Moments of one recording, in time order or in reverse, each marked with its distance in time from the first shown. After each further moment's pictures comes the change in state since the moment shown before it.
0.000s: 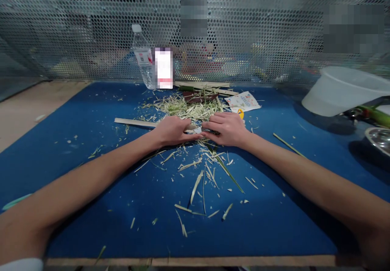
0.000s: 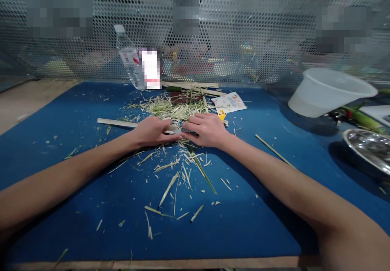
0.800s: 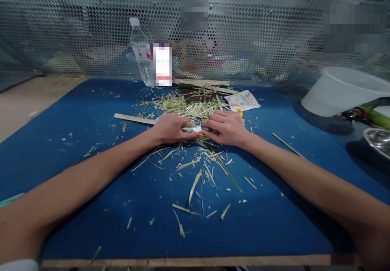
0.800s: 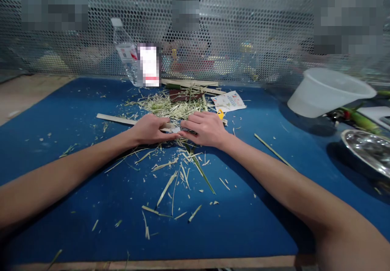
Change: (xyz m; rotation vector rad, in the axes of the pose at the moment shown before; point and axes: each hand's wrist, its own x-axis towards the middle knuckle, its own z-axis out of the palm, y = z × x) left_hand 0.002 -0.002 0.003 -0.162 0.097 -0.011; right_hand -0.001 0.001 0.001 -0.003 0.041 -0.003
